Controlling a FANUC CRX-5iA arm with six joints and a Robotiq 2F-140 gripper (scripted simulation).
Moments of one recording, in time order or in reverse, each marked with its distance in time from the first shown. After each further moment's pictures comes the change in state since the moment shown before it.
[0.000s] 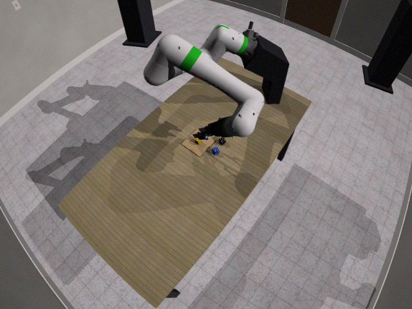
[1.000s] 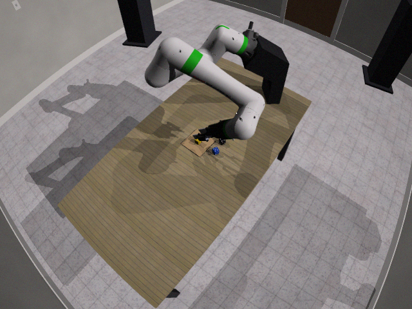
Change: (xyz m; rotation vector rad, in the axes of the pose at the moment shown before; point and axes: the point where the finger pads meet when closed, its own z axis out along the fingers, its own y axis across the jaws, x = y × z) arm -0.007 0.000 0.006 -0.004 0.021 0.001
